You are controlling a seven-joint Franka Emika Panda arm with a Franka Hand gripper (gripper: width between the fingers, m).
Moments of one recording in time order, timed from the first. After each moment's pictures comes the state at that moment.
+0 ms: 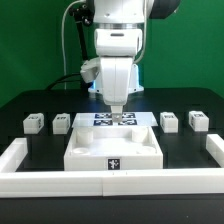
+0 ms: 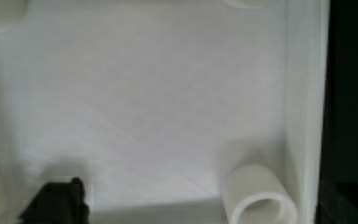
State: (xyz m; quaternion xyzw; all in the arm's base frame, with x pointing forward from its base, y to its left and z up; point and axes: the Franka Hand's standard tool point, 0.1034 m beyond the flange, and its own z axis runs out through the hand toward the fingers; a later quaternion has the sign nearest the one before) arm 0.483 -0.022 0.063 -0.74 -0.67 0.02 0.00
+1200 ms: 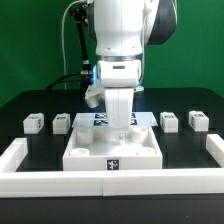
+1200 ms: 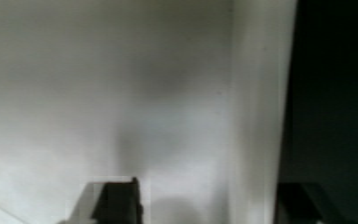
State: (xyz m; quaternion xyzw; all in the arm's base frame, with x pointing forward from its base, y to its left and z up) arm 0.455 -0.016 0.014 -0.73 -0.68 0.01 0.02
